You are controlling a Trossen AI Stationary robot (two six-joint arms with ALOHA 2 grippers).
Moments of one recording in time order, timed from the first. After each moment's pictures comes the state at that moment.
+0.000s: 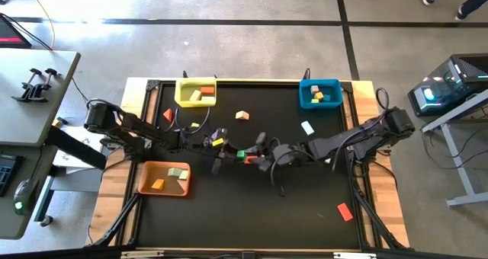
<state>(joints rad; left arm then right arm) -0.03 1.56 0.51 0.87 0.12 -0.36 0.24 1.59 0.94 0.19 0.37 -0.92</state>
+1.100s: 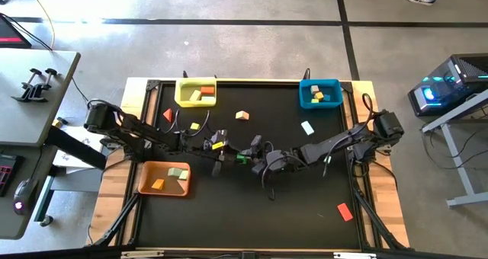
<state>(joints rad) -0.06 1.56 0.52 0.88 0.07 -0.31 0.26 1.71 0.97 0.29 0.44 -0.86</state>
